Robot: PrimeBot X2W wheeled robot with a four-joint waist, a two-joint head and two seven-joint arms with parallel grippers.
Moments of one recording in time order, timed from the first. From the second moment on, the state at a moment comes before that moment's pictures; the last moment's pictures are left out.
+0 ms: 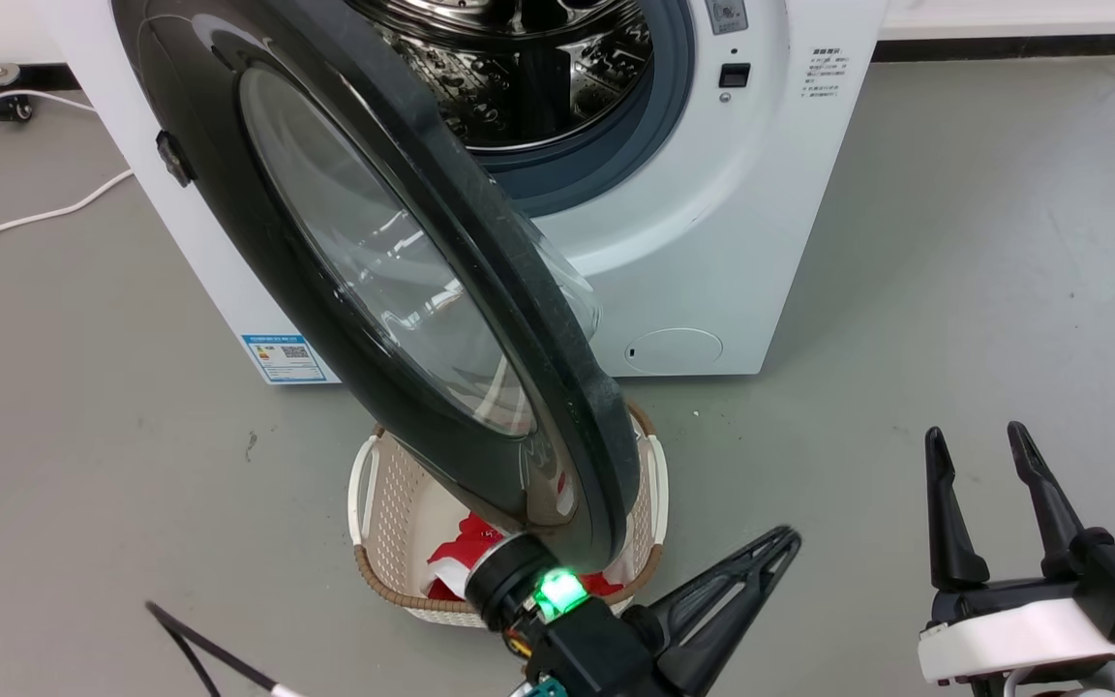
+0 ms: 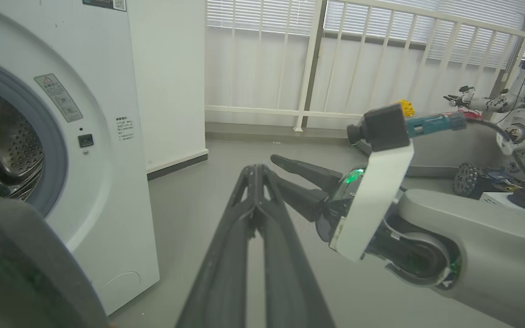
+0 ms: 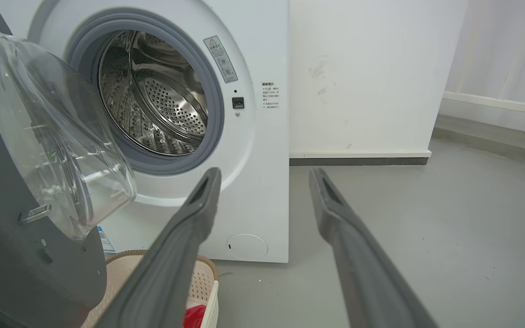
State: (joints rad) left arm -0.15 0.13 -0.74 -0.19 -0.27 -0.12 -0.09; right arm 0.02 -0.05 -0.04 0.02 0.09 0.13 -0.26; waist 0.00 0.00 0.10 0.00
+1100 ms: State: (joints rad) left arm -0.30 0.07 -0.65 0.13 -0.33 0.02 -0.17; right arm -0.01 -0.05 -0.02 0.07 0.13 0.13 -0.26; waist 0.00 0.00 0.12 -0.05
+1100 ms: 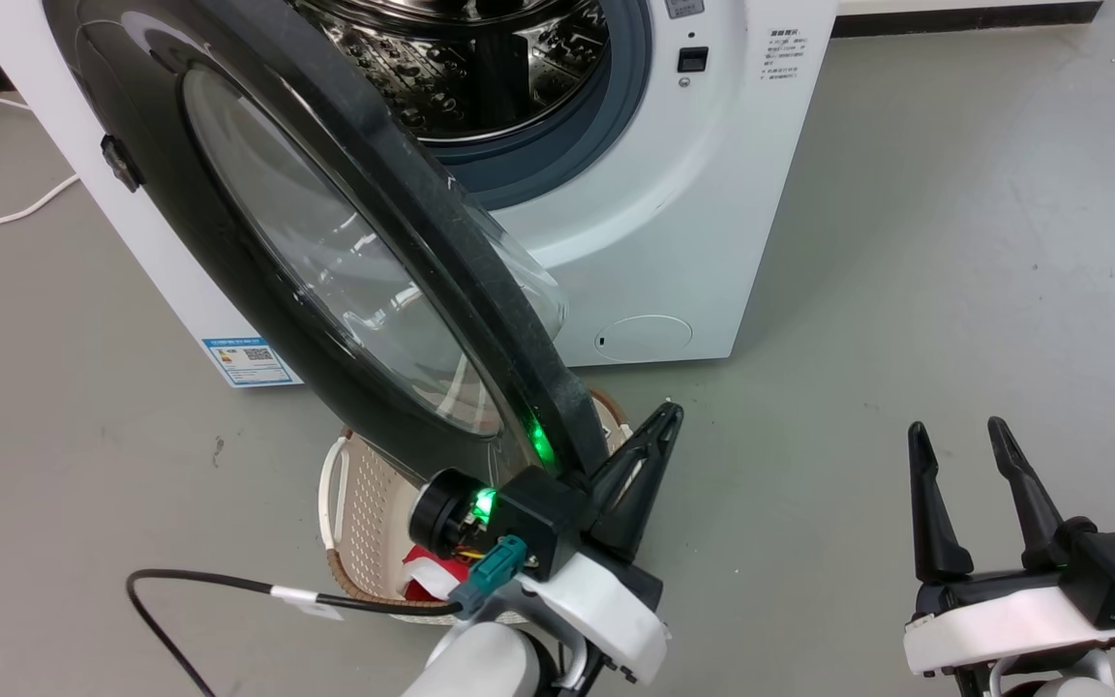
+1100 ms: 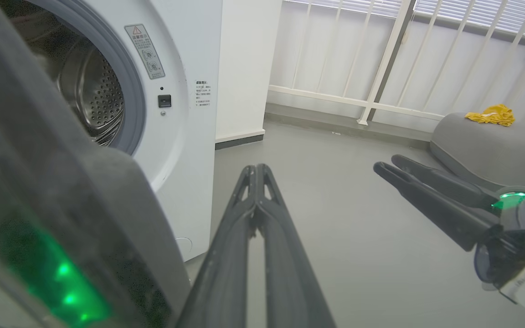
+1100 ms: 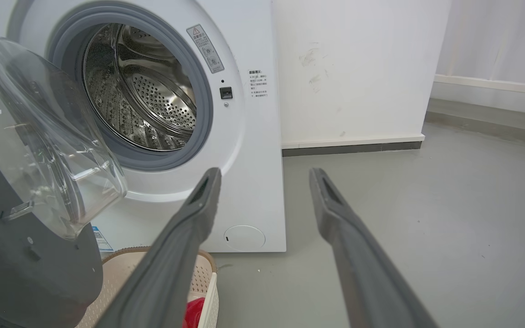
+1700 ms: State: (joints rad) left arm -0.22 0.14 -0.64 0.08 -0.33 0.07 -0.15; right arm -0.01 -0.05 -0.02 0.07 0.12 0.13 -0.26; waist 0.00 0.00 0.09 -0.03
